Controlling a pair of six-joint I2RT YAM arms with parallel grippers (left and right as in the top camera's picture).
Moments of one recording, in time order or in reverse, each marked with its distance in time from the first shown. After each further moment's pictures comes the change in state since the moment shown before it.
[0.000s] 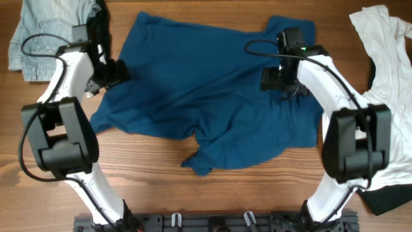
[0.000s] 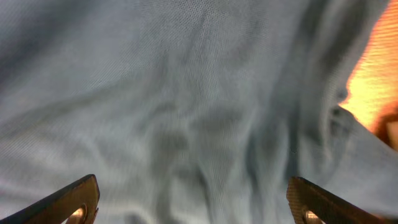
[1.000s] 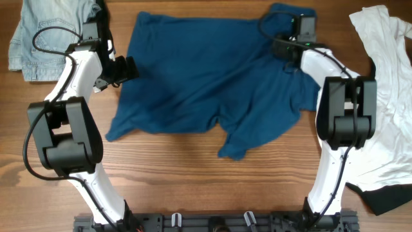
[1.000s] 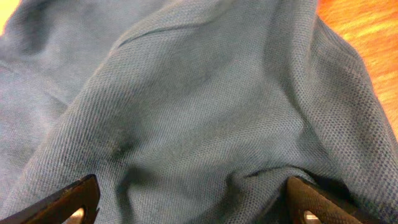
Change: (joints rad) left arm -0.046 0.000 0.000 0.033 0.012 0.024; right arm -0.154 0.327 0.186 0.622 -0.007 0.020
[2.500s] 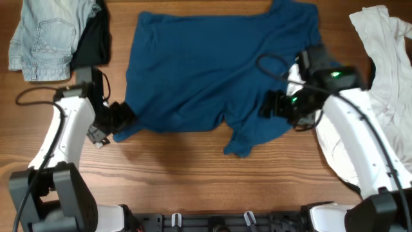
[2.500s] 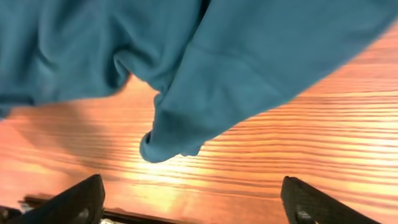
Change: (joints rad) left arm 0.038 -0.471 -0.503 -0.206 0.040 -0.277; right arm 0.187 -0.793 -0.353 -0.983 -0.376 0.026
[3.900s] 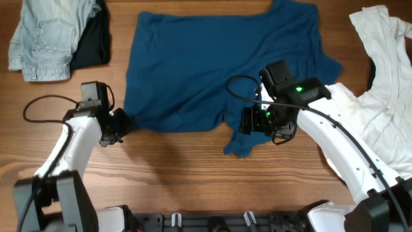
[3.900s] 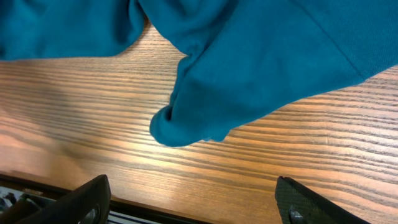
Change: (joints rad) left arm 0.000 -0.079 -0.219 0.332 -0.015 0.050; right arm 0.201 0.000 -0.067 0.057 0.028 0.085
